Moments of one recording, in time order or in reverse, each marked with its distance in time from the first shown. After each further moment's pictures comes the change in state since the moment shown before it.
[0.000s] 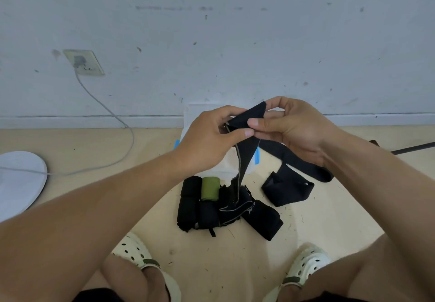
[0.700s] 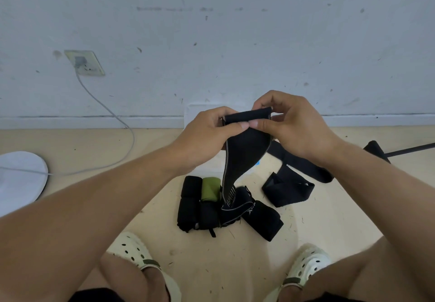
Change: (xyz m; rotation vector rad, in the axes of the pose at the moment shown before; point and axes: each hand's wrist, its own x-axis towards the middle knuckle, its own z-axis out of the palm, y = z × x) left_hand 0.002 0.009 -0.007 -0.115 -0.067 -0.191; right_hand 0.003 0.008 -0.007 -0.644 0.029 -0.407
